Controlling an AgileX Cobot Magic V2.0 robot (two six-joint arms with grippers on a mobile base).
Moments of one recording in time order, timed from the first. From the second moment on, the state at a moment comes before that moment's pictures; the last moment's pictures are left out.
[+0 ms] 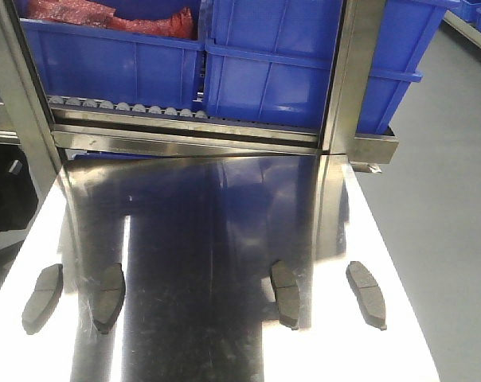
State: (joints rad) left arm 0.08 -0.01 0.03 0.01 0.14 -0.04; right arm 0.00 -0.01 0.03 -0.01 0.09 0.04
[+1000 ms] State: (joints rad) left arm 0.08 0.48 -0.46 0.03 0.49 0.02; right arm 0.00 -0.01 0.03 -0.01 0.09 0.04
